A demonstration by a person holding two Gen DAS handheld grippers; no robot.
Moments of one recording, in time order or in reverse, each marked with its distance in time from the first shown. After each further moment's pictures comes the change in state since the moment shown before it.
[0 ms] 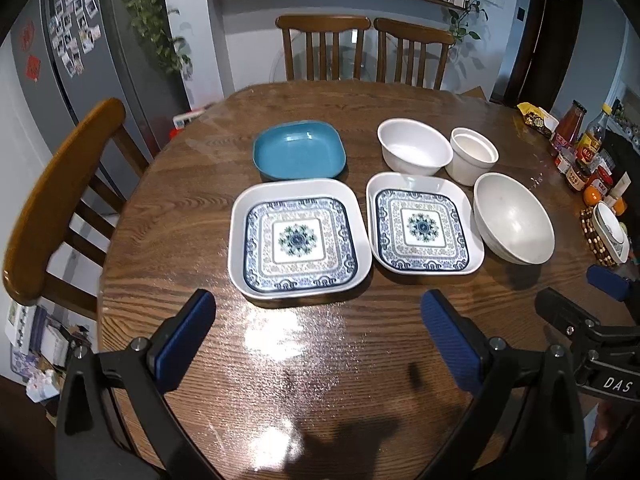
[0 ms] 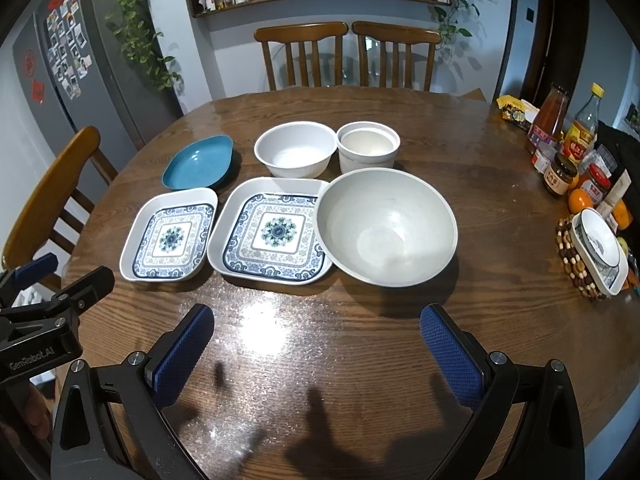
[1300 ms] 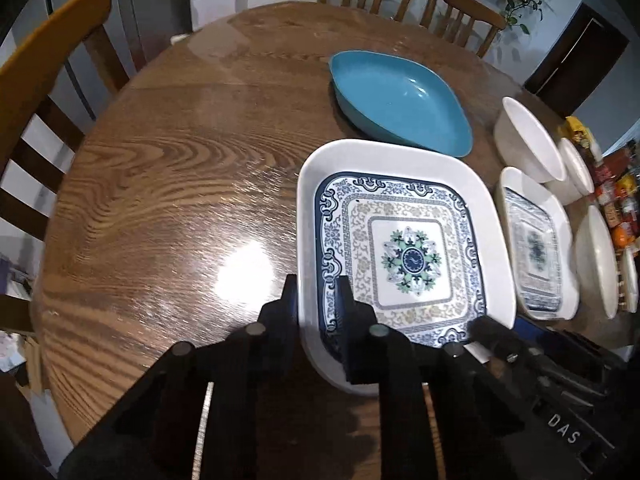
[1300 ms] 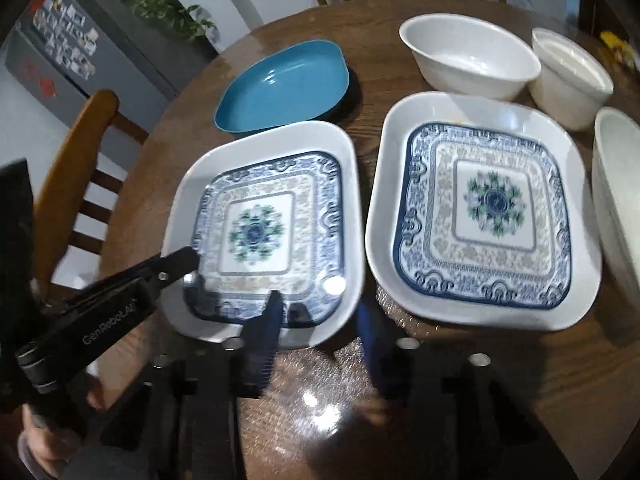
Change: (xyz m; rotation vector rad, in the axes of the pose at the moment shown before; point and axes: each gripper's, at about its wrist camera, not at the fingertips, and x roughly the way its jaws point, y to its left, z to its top) left arm 0.137 0.105 0.029 -0.145 0.188 -0.070; right arm 0.148 0.114 0.022 0.045 0.232 0.209
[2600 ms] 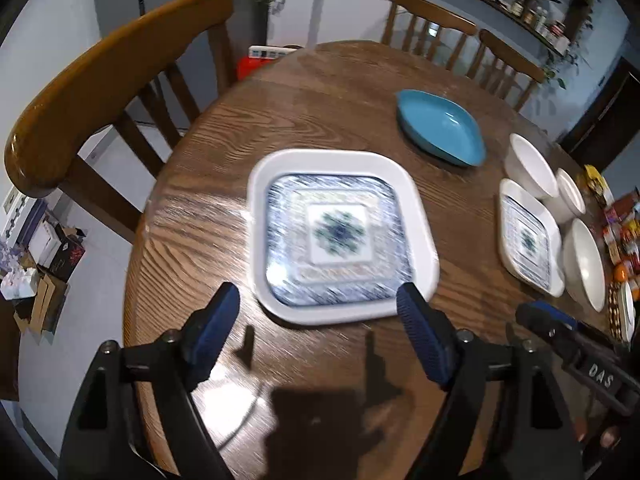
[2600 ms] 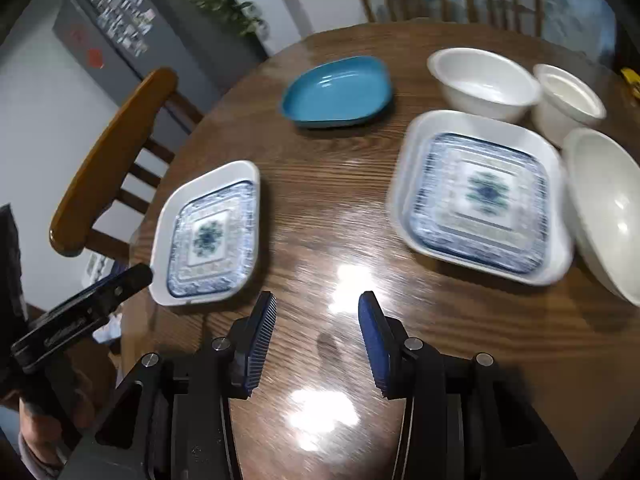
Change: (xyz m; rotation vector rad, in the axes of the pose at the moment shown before) left arm -0.095 0.020 -0.083 -0.175 -0.104 0.103; right arm -0.065 -0.011 -0.037 -0.097 -0.032 0.104
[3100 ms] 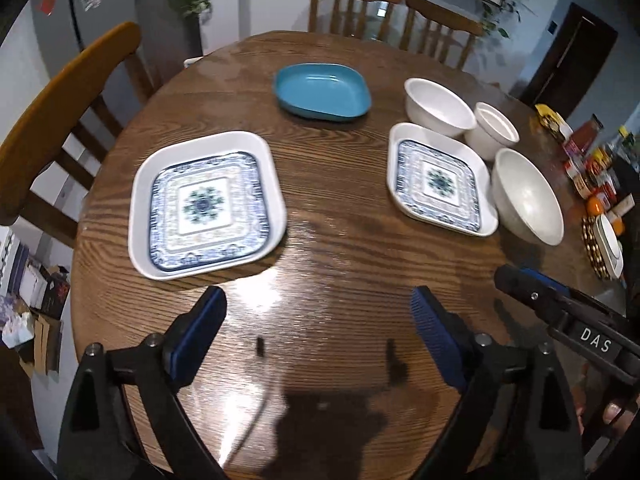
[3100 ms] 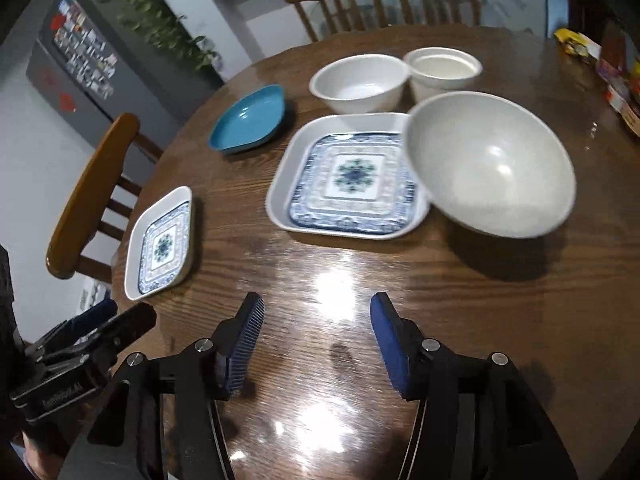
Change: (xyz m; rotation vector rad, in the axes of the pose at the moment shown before) left arm -0.010 -0.100 -0.031 0.181 0.022 -0.074; right arm -0.052 -0.069 -0.028 0.125 -0.062 -0.054
